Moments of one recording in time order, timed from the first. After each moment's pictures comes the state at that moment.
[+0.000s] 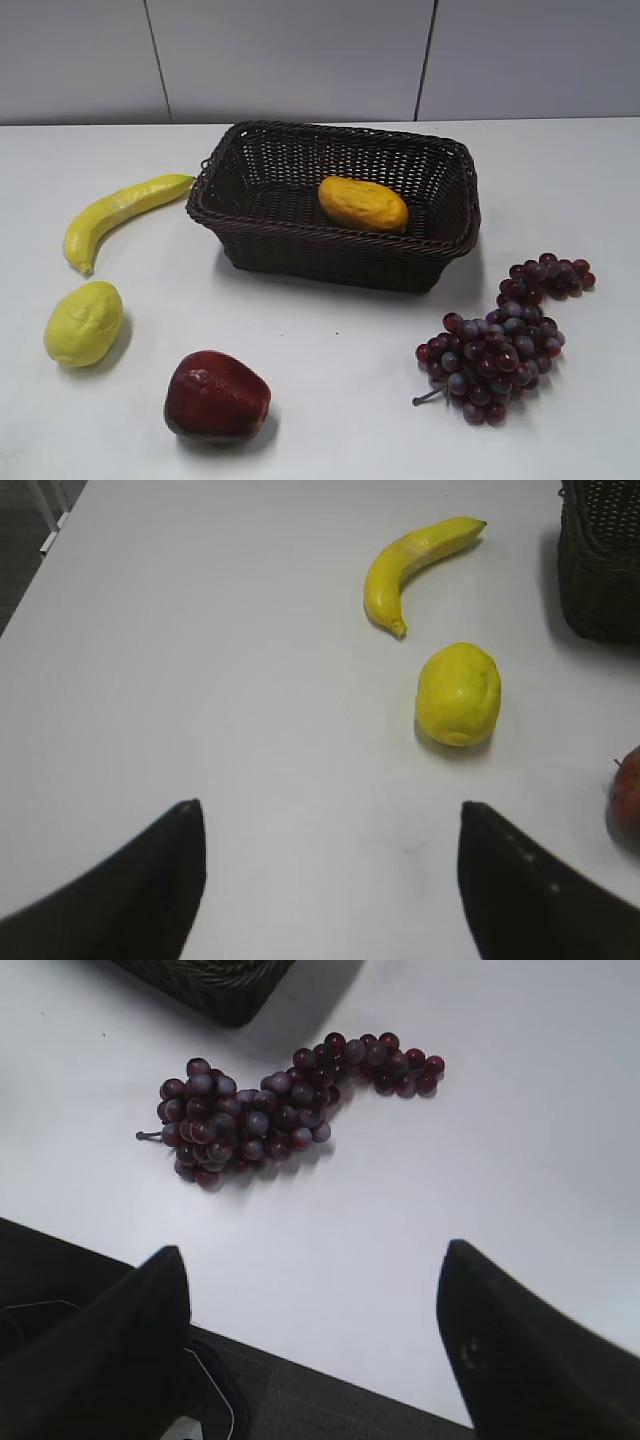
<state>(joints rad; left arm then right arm) -0.09 -0.01 -0.48 0.03 1.08 0.05 0.42 0.49 -0.76 -0.07 1.16 -0.03</state>
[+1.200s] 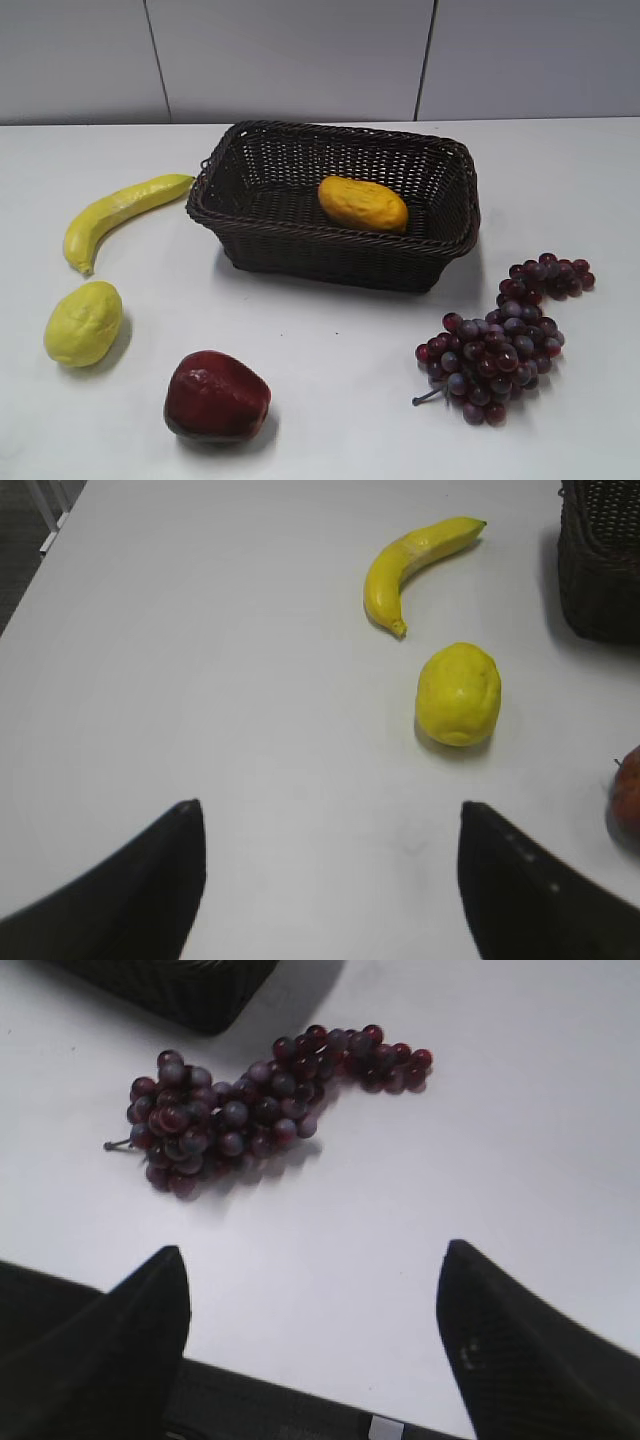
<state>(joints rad) -0.09 -0.01 -0.48 0.03 1.08 0.05 0.32 0.17 -0.51 -0.06 1.05 -0.03</state>
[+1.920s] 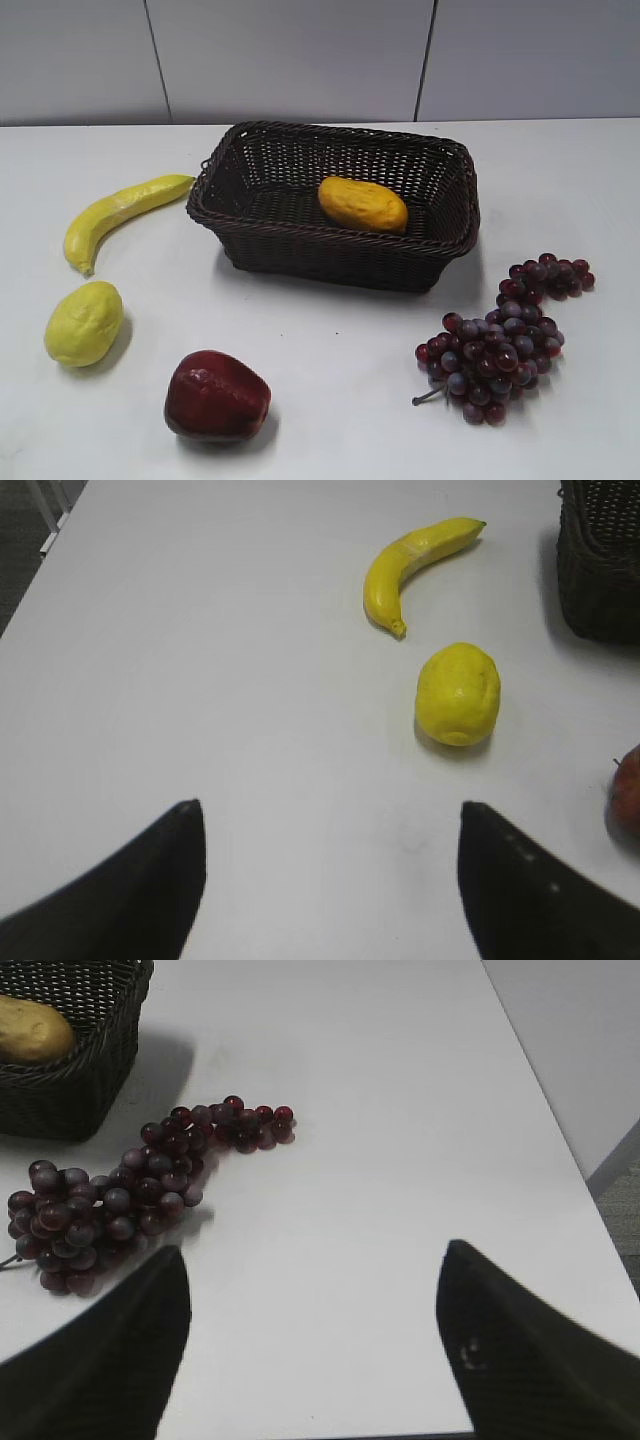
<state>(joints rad) -0.09 -0.01 -0.48 0.03 1.08 0.05 0.04 0.00 -0.50 -0.06 1.05 -0.03</state>
